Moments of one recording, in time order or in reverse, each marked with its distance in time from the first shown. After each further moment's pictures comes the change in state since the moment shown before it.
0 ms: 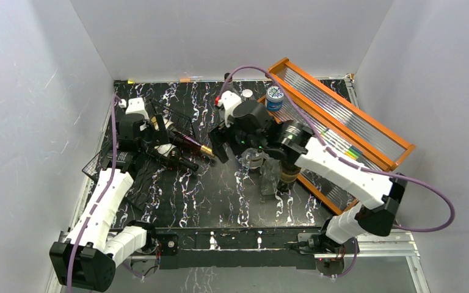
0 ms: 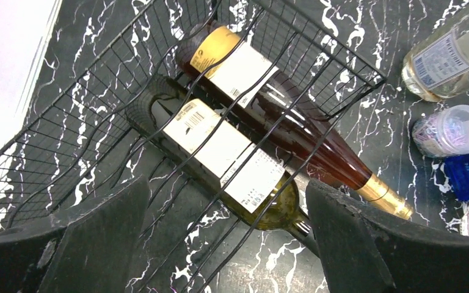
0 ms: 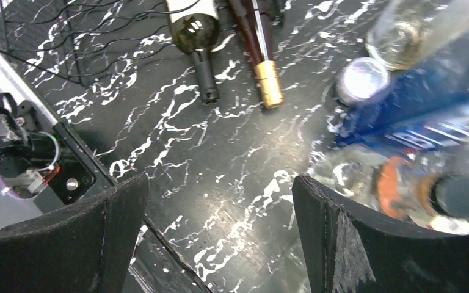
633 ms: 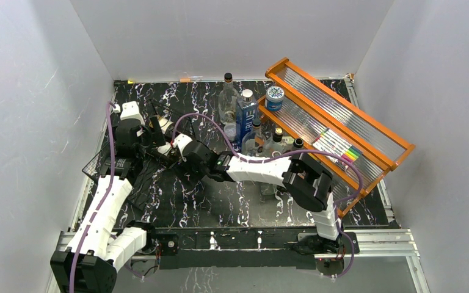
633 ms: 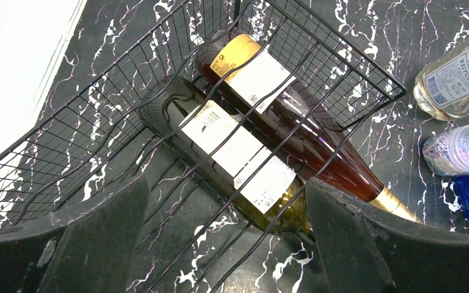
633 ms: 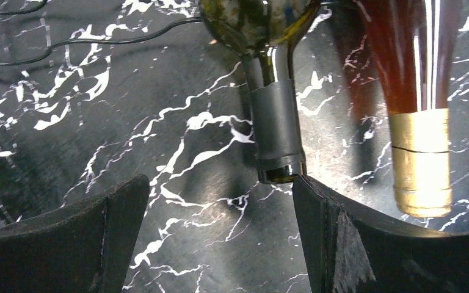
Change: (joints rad) left arm 0.054 -0.062 -0.087 0.065 -0.016 -0.018; right arm 0.129 0.564 -0.132 0.577 -0.024 -0.003
